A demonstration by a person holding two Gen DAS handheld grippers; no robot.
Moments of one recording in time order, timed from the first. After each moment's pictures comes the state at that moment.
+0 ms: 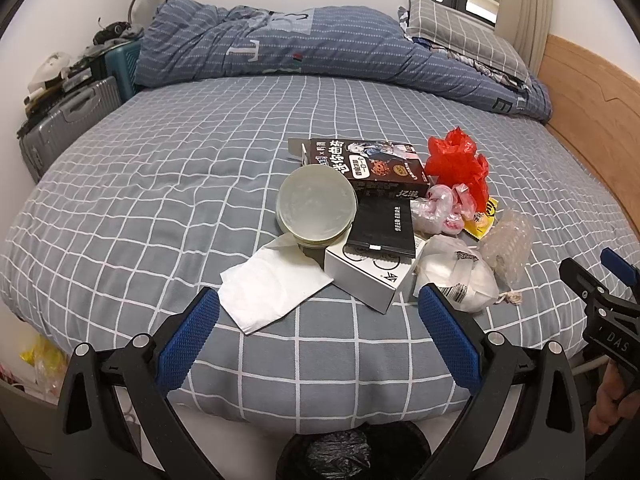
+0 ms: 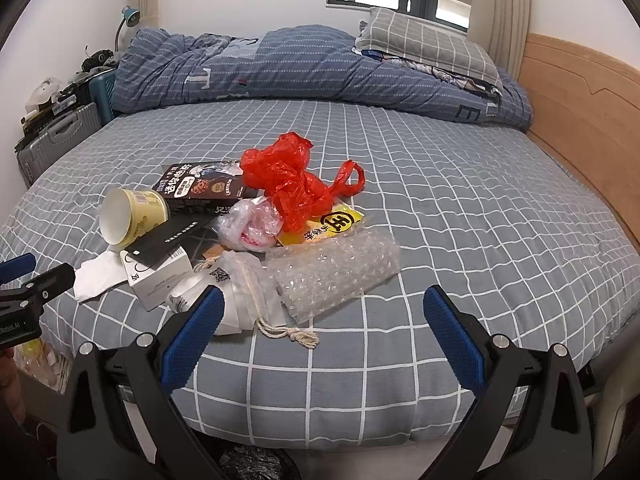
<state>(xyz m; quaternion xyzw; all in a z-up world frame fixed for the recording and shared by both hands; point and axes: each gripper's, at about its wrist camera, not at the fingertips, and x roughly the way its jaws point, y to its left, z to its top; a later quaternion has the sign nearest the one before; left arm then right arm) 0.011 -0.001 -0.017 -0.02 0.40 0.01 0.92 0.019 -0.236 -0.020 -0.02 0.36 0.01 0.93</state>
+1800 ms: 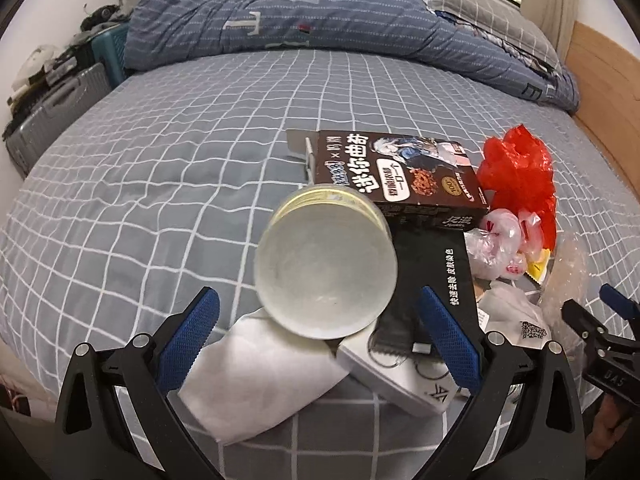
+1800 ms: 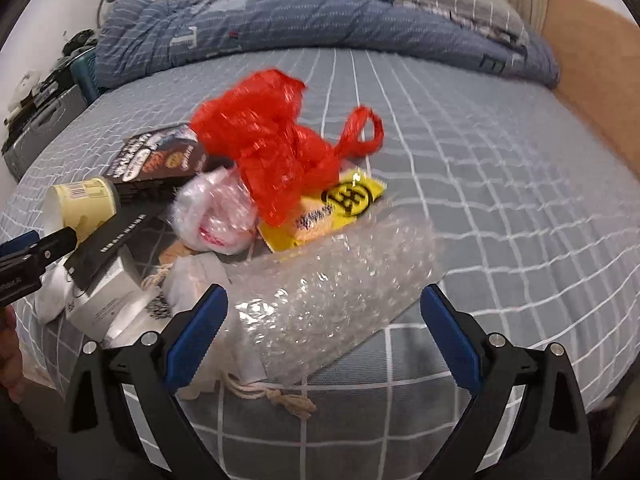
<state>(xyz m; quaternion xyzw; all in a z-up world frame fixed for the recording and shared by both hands) 0.123 0.001 -0.060 -0.01 0.44 0.03 0.90 0.114 -0.245 -0.086 0.01 0.45 0.03 0.89</state>
